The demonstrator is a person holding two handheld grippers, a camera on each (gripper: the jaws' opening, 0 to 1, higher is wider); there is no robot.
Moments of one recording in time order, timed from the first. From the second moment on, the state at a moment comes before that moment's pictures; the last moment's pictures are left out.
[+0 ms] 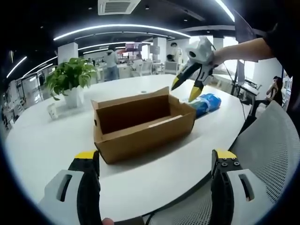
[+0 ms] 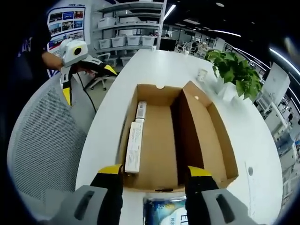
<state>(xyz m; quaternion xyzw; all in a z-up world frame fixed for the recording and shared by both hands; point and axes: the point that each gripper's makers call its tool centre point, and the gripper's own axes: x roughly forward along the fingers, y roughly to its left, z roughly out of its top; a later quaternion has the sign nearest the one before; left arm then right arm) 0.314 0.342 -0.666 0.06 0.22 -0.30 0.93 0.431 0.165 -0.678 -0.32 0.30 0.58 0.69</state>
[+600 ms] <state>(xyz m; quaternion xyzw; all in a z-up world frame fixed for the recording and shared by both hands) 0.314 0.344 -0.667 0.05 0.23 -0.29 0.93 0.428 0.191 -0.710 -0.34 0.32 0.61 0.64</state>
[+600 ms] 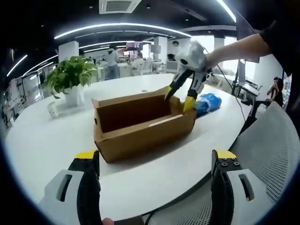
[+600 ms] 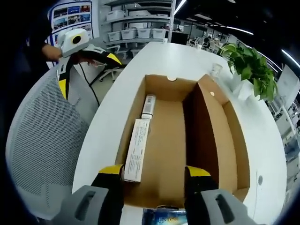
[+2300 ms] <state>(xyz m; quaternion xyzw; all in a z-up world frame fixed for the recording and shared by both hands) 0.317 0.347 -0.667 0.05 0.23 -0.28 0.93 0.409 0.219 -0.745 -0.35 0.32 0.63 0.61</state>
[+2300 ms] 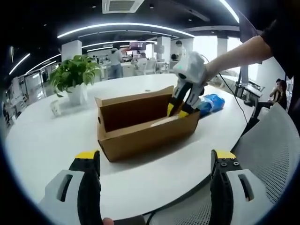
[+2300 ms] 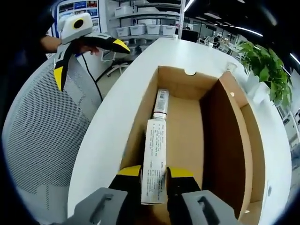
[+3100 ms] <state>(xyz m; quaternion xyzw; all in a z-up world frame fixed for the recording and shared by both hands) 0.317 0.348 -0.665 0.05 0.22 -0.28 0.93 0.418 0.210 -0.729 -0.37 0.29 0.63 0.62</state>
